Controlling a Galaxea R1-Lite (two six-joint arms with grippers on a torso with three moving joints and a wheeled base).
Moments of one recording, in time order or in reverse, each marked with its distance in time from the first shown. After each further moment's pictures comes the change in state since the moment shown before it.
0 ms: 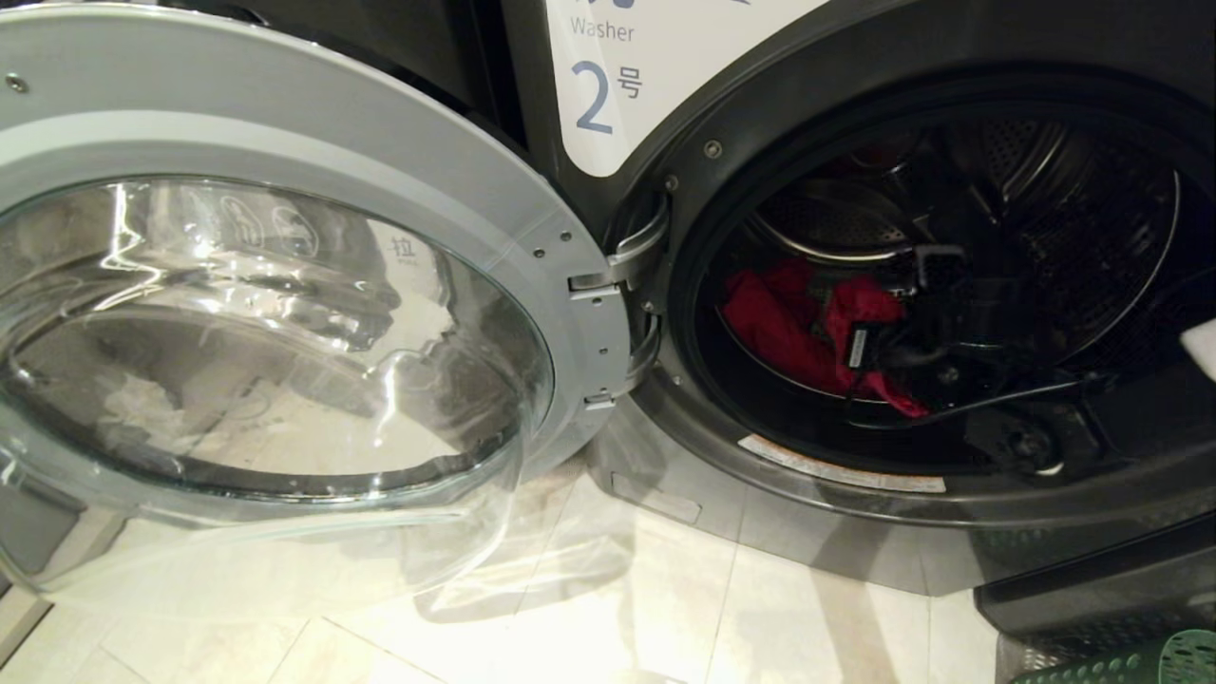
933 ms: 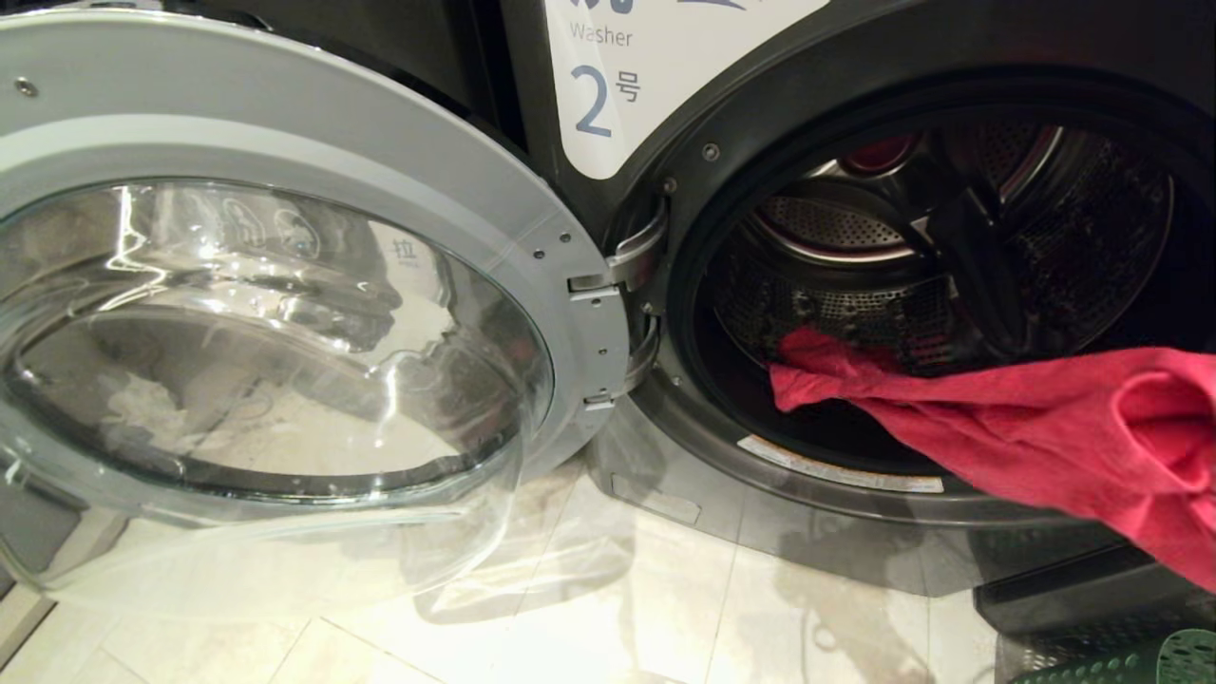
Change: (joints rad) left arm 0.000 0.000 0.000 0.000 0.000 0.000; right arm 0.275 -1.326 0.660 0.360 0.348 -0.428
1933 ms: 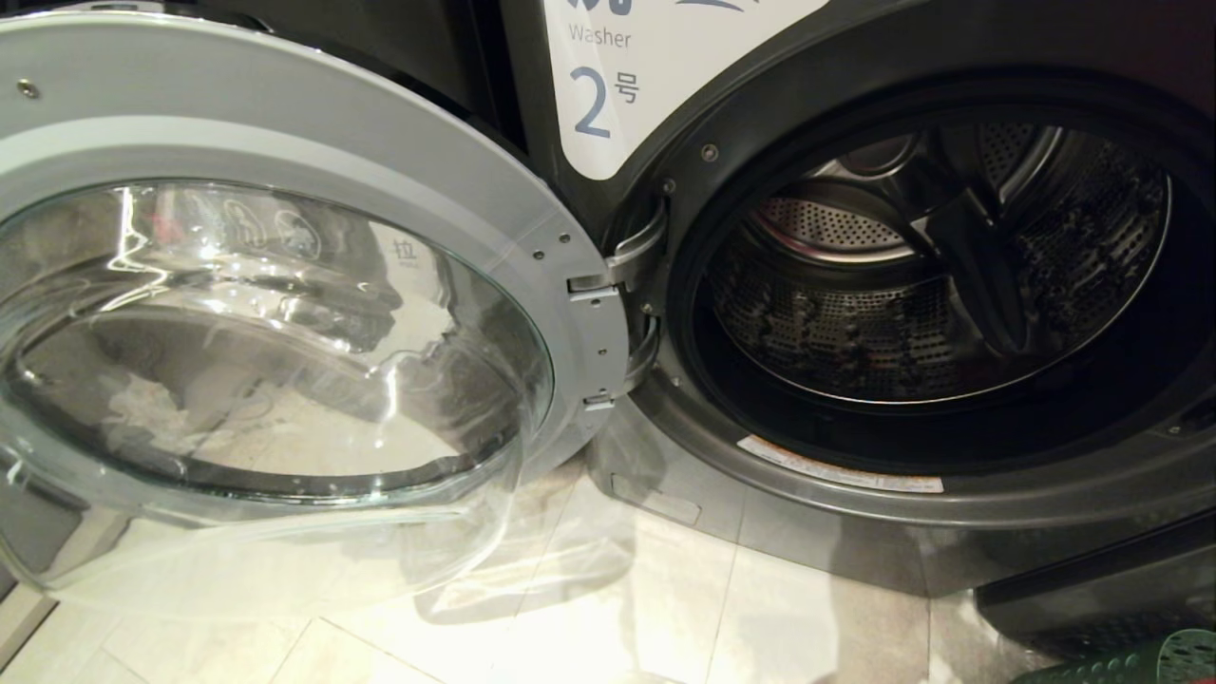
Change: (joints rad) left arm 0.000 0.000 0.000 0.000 0.000 0.000; right arm 0.291 -0.287 -0.792 0.601 0.084 0.012
